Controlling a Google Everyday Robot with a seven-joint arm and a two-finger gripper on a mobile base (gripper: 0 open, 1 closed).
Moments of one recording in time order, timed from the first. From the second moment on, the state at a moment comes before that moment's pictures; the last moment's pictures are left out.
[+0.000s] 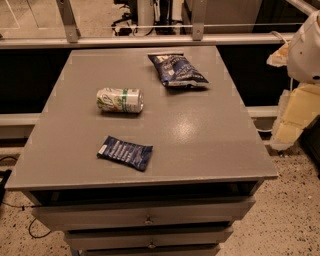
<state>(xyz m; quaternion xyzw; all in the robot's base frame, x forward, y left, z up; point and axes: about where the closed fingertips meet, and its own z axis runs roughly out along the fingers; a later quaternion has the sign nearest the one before) 0.438 -0.217 0.976 -0.60 0.78 -0.03 0.16</state>
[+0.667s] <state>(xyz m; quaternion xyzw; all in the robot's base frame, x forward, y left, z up) 0.459 -0.173 0.972 -0.62 0.77 -0.01 0.17</state>
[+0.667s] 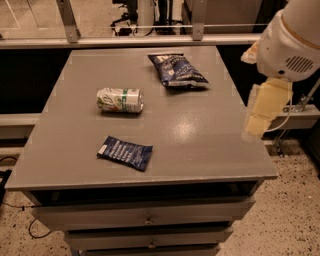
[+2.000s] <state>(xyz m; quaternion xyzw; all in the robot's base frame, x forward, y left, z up) 0.580 0.020 0.944 -0.65 0.73 0.06 0.21</state>
